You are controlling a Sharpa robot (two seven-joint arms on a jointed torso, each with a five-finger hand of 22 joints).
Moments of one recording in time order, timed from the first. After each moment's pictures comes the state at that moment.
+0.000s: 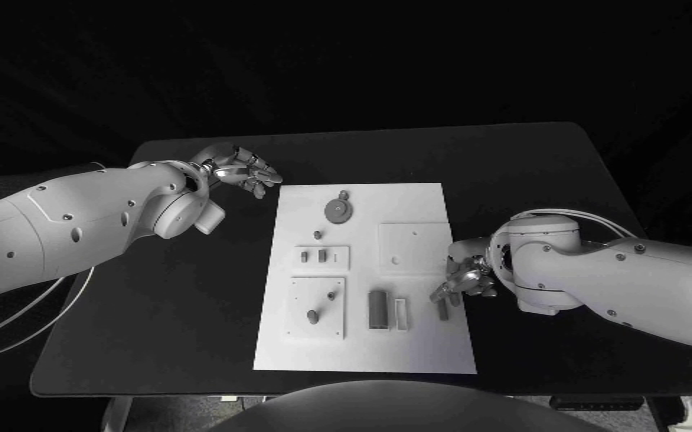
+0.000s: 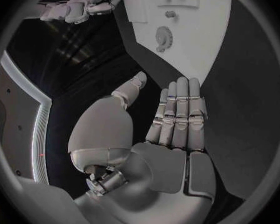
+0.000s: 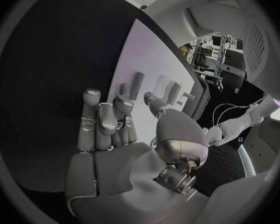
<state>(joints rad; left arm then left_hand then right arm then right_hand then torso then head) 1.24 -0.86 -0.20 1.22 -0.51 -0.19 0.08 1.06 -0.17 0.48 -0.20 0.05 0.87 0.17 0.28 0.52 1.16 0.12 0.09 0.33 1.01 0.06 0.57 0.61 0.04 1.01 -0.04 0.17 1.09 1.20 -0.87 -0.24 1.67 -1.25 0.24 -0.58 0.73 -0.08 0.48 -0.08 0.06 1.10 0.05 0.34 0.57 1.28 -0.05 1.05 1.08 1.26 -0.09 1.48 0.95 0.25 1.10 -0.03 0.90 1.31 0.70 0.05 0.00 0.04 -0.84</state>
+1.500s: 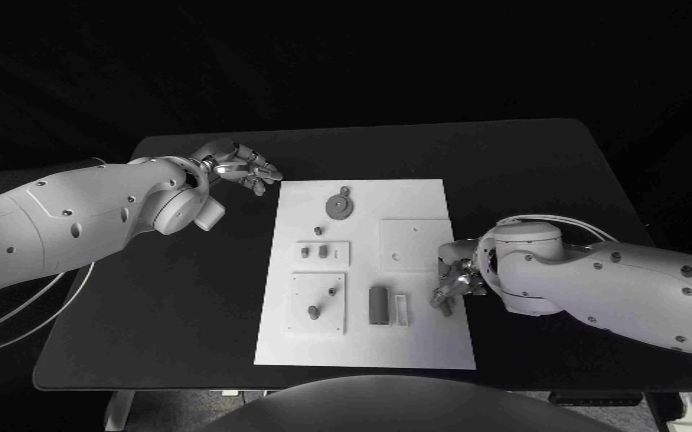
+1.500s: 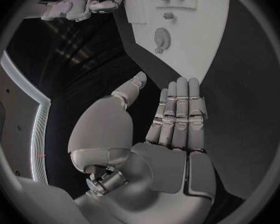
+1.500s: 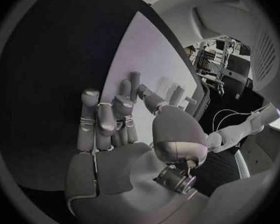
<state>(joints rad) 1.24 -0.86 -0.20 1.23 -0.52 -0.19 0.07 1.06 -0.17 0.48 -0.20 0.05 0.87 0.17 0.28 0.52 1.16 0.11 0.09 0.34 1.01 0.06 0.57 0.62 0.05 1.01 -0.04 0.17 1.09 1.16 -0.82 -0.24 1.64 -1.32 0.20 -0.57 0.92 -0.03 0.55 -0.25 0.08 1.12 0.05 0.35 0.56 1.29 -0.05 1.05 1.08 1.27 -0.08 1.49 0.95 0.24 1.10 -0.03 0.92 1.31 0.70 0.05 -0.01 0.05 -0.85</state>
